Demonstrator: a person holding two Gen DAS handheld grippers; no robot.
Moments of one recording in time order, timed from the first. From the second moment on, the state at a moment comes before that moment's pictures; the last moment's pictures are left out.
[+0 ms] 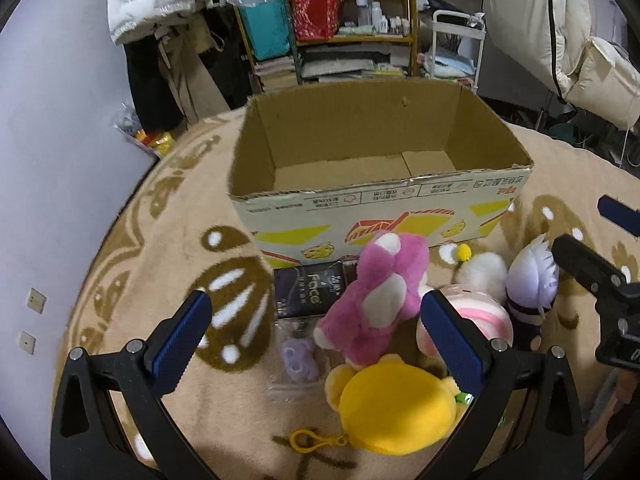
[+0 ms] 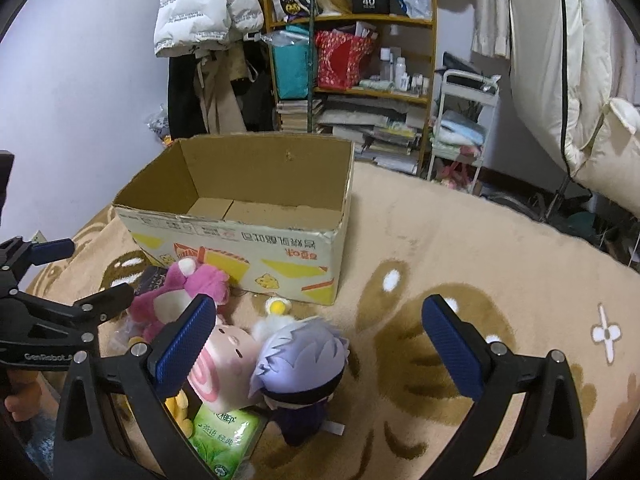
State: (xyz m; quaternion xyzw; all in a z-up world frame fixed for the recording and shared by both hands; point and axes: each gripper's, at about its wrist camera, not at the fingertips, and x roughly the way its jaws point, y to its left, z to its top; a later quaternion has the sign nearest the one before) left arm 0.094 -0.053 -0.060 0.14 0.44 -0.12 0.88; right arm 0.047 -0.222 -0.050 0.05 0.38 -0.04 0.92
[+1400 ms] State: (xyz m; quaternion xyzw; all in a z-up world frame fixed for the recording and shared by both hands) left arm 0.133 -0.073 -0.145 0.10 0.55 -0.19 0.80; right arm 0.081 -0.238 -0.111 0.15 0.48 0.03 0.86
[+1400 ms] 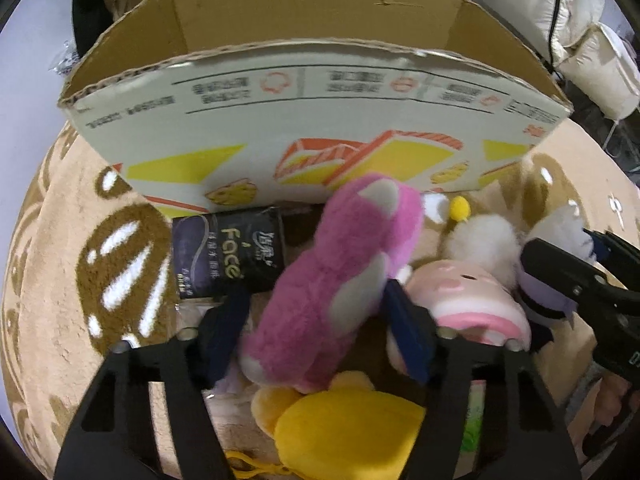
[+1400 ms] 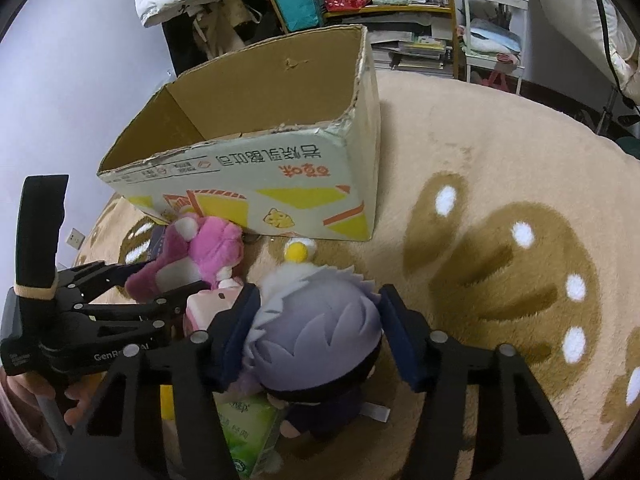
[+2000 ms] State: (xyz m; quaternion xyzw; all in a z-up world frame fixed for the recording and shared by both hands) left arm 0.101 -0.079 -0.122 0.13 0.52 -0.18 0.83; right arm 0.066 -0.242 -0.086 0.15 0.43 0.03 0.89
